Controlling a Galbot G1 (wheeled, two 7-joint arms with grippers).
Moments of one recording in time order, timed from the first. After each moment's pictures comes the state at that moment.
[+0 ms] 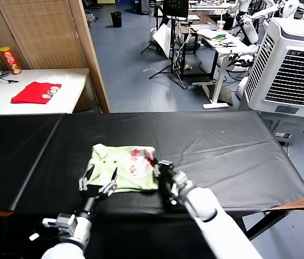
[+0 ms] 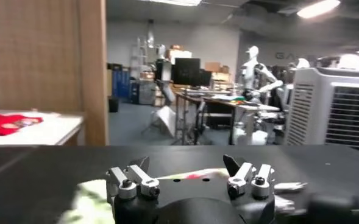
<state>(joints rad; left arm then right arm) 1.59 -1.26 -0.44 -2.19 -0.26 0.13 -0.12 -0.97 1.24 0.08 1.65 -0.03 -0.16 -0.24</state>
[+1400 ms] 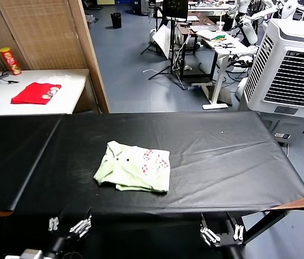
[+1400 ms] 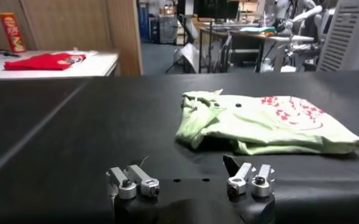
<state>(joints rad) 2.01 -1.12 -0.64 -2.32 -0.43 0.17 -0.18 -2.00 1.22 0.41 2.36 0.19 -0.18 0.28</state>
